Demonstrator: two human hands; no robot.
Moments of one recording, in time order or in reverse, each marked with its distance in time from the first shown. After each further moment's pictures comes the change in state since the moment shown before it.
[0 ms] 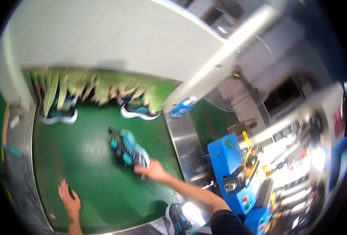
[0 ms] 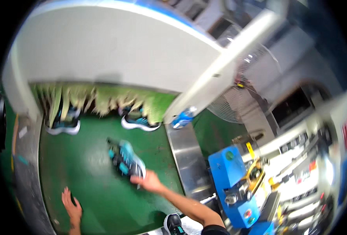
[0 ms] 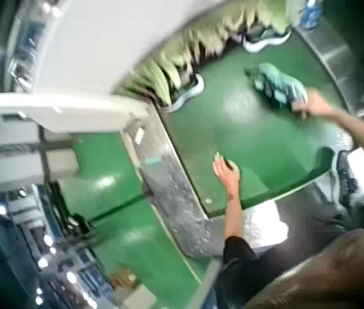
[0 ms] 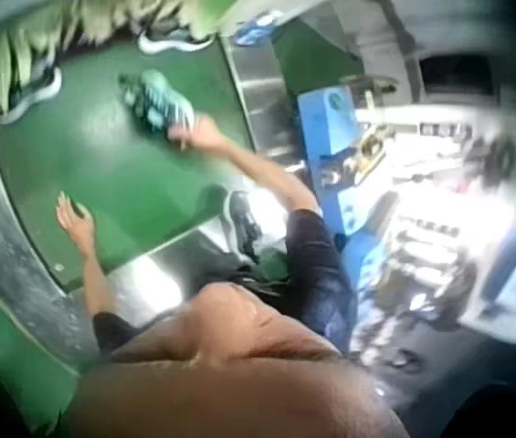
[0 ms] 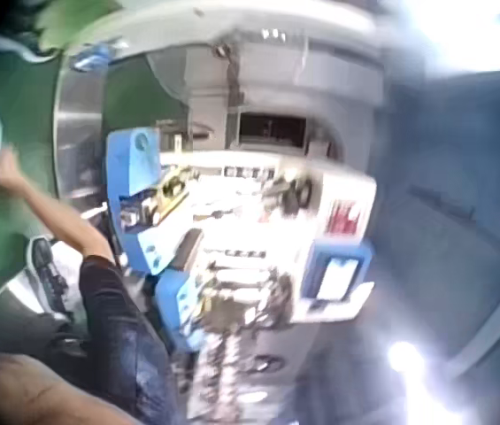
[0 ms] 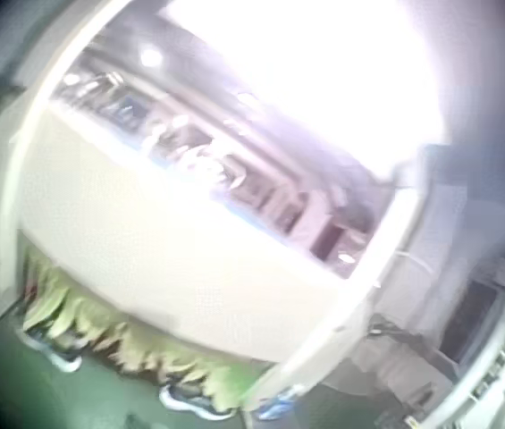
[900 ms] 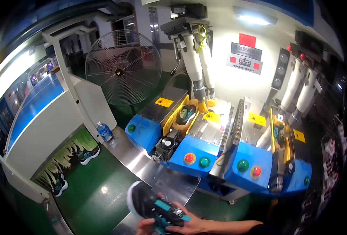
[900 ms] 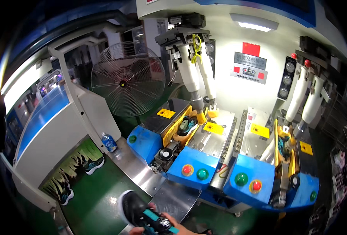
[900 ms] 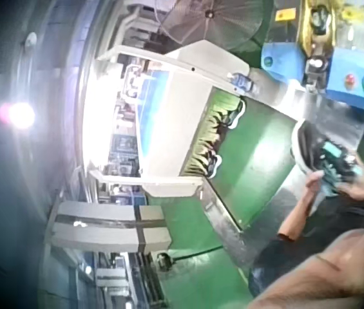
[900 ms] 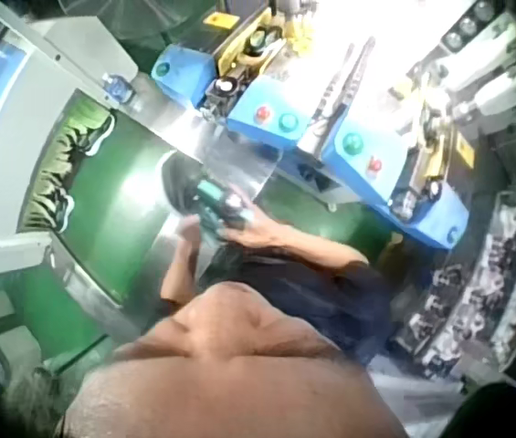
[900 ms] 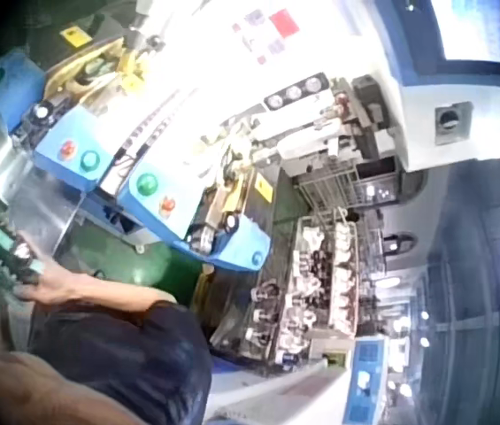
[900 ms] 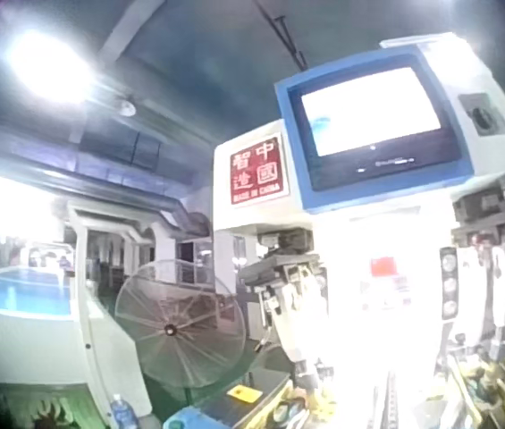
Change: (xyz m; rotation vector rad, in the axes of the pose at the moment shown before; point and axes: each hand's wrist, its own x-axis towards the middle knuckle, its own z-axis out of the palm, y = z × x) left_hand -0.231 0.523 -0.165 -1.542 -1.289 -0.095; right_hand -0.533 0.135 -0.081 0.484 0.583 -0.627
